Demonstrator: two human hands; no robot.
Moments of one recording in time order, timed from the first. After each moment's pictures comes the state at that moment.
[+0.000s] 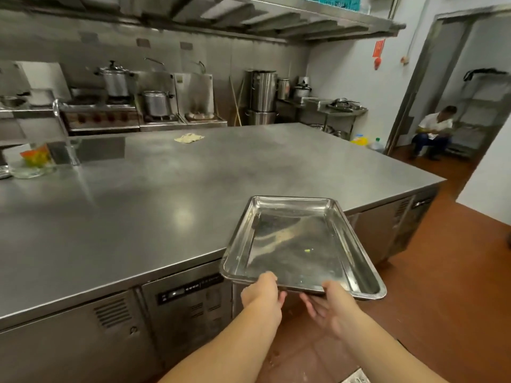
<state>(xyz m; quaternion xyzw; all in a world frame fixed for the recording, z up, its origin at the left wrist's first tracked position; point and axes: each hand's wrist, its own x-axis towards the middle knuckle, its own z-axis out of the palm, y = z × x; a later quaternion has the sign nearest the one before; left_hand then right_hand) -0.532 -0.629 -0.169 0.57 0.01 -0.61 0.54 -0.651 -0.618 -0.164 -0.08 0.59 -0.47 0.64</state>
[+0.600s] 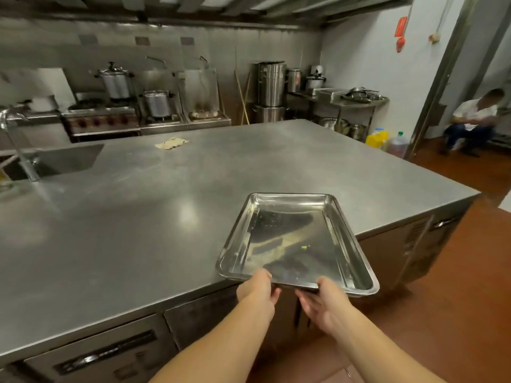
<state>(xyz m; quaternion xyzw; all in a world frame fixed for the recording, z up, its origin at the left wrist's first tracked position) -0.718 -0.897 -0.173 0.61 0.03 -0.58 0.55 -0.841 -0.902 -0.188 -0.10 0.59 -0.45 0.67</state>
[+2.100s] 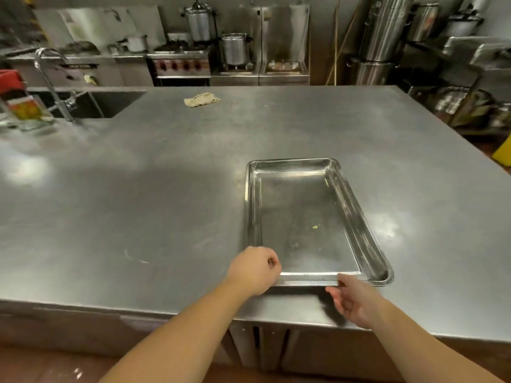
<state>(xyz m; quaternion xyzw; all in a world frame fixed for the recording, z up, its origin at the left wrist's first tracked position) -0.916 -1.261 -0.206 0.81 -0.52 -0.22 0.16 -1.112 -1.365 -0.257 -0.25 0.63 -0.16 0.71</state>
